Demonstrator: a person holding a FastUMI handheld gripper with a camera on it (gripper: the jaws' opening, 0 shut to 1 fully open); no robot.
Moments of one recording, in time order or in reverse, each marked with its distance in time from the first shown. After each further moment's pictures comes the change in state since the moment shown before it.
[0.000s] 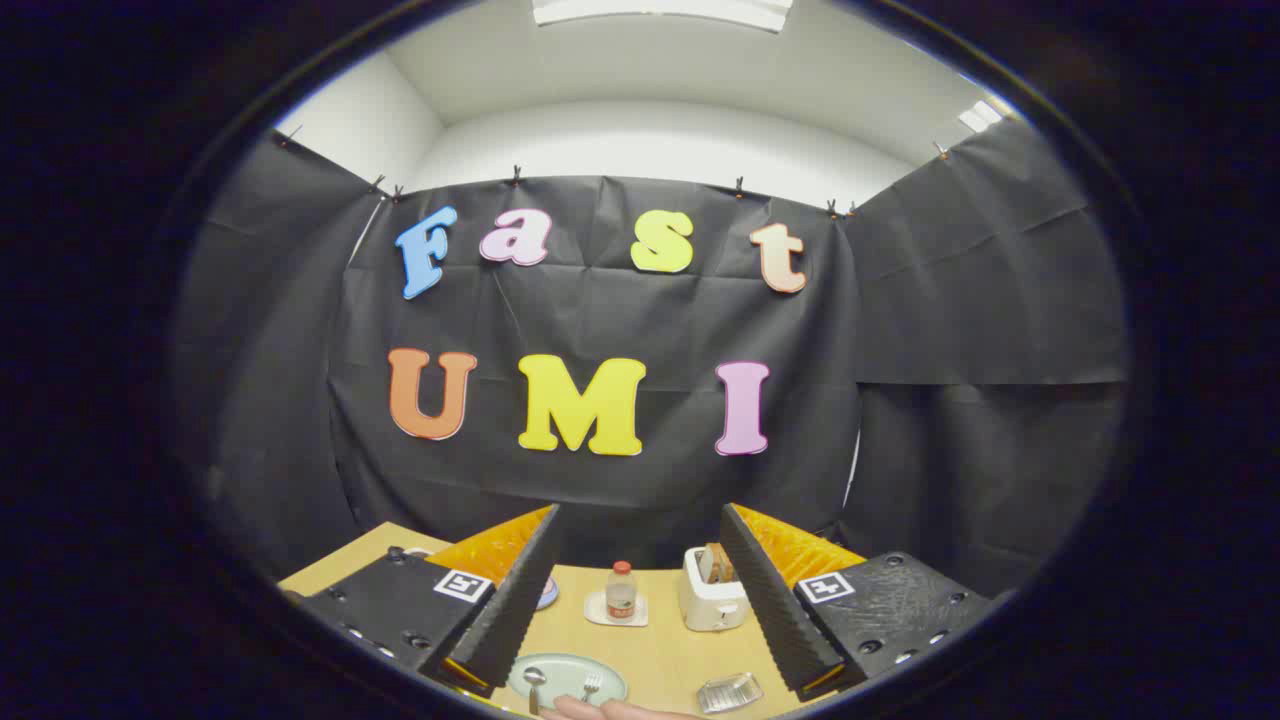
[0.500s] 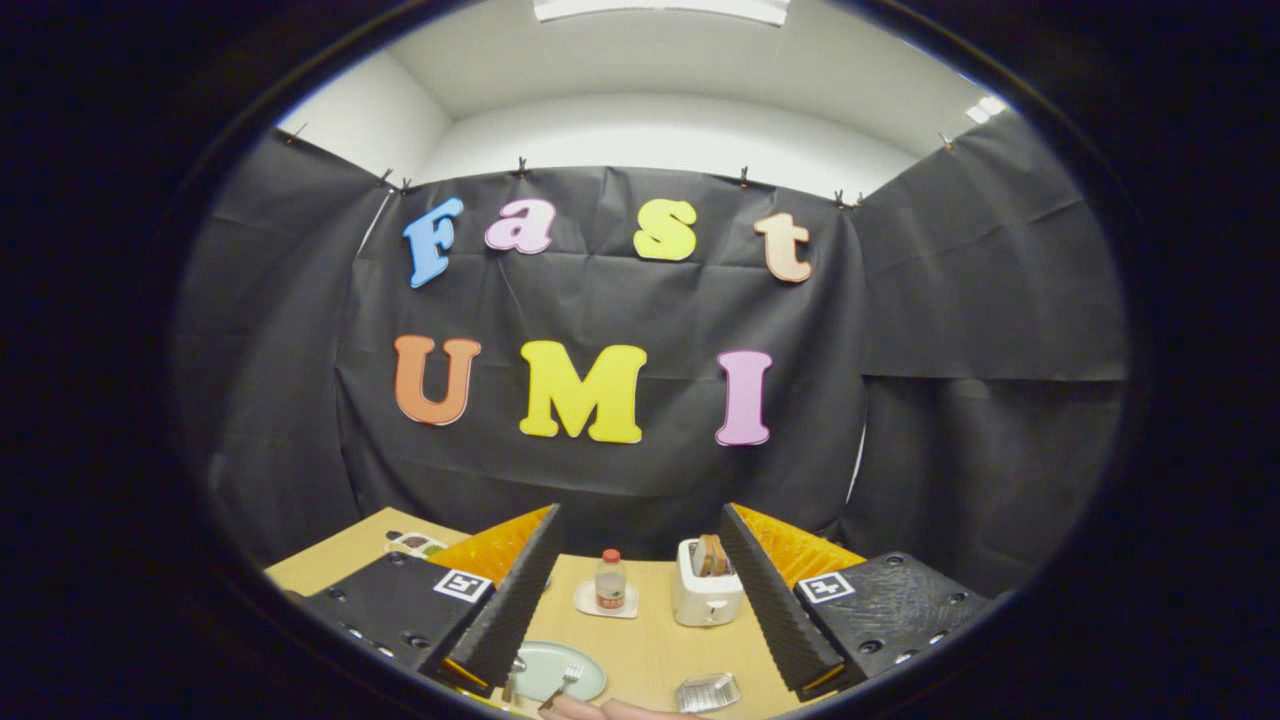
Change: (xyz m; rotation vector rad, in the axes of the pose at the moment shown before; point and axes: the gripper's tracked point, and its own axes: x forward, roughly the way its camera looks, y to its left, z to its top) arm 0.005 -0.032 -0.025 0.002 0.023 0.035
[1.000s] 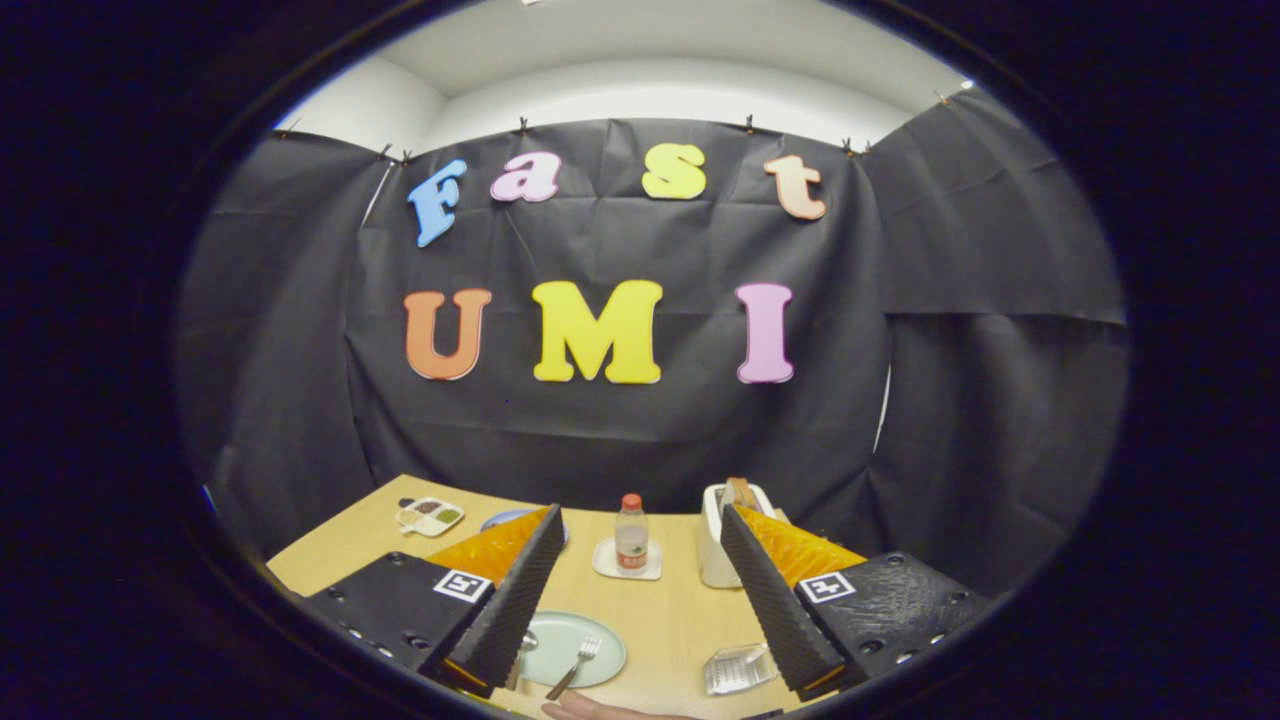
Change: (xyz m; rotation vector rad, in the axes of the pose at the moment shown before) arm 0.026 0.024 -0.107 0.023 0.177 0.060
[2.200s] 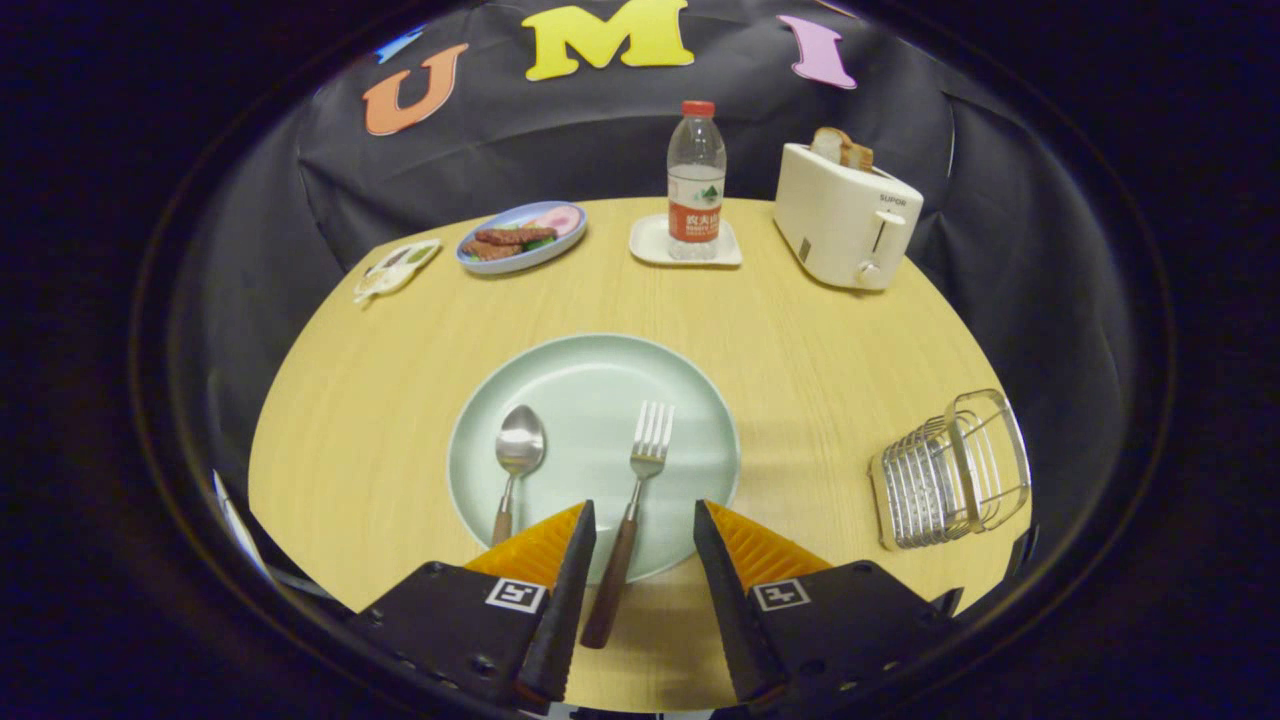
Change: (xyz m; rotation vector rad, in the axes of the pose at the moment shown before) arm 0.077 0.066 -0.336 0.045 0.791 -0.022
